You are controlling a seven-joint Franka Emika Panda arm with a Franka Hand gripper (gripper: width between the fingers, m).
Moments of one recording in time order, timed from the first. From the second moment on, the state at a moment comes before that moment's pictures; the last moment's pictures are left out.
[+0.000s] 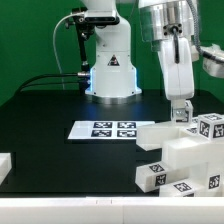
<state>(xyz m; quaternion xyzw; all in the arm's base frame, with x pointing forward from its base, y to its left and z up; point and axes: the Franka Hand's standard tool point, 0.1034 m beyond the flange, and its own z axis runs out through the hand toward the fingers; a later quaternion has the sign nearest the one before) 0.561 0.078 0.114 -0.68 0.73 0.03 0.07</state>
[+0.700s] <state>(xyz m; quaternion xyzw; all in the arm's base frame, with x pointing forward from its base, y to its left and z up) 0.558 0.082 0.112 -0.86 0.50 0.01 0.07</state>
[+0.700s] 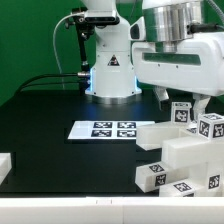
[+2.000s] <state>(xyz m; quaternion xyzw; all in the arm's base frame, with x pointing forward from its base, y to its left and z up) 0.565 0.086 0.115 -0.75 0.65 -0.01 0.07</state>
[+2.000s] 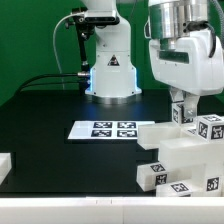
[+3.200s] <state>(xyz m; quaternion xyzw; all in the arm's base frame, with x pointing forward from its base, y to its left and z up) 0.566 0.085 0.116 -0.99 0.15 -0.03 0.02</state>
